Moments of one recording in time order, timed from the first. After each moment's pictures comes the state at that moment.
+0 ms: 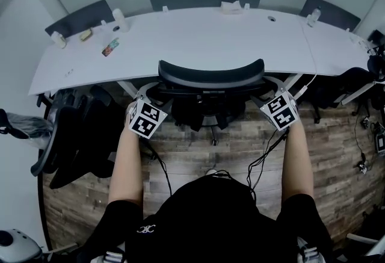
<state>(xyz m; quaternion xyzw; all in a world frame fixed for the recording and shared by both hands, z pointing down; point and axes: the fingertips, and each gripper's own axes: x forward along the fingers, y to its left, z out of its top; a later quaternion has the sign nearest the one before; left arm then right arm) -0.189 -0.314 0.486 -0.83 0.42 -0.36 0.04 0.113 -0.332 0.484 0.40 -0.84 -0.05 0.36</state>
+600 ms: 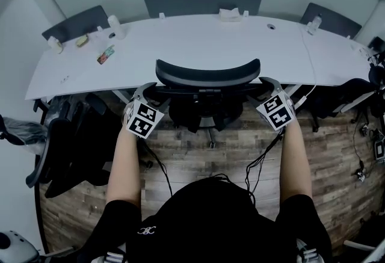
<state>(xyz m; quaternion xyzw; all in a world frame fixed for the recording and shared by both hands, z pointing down) -0.176 -0.384 0.482 -0.83 0.43 -0.34 0.06 0.124 -0.402 0.482 0.40 -0.85 -0.06 0.35</state>
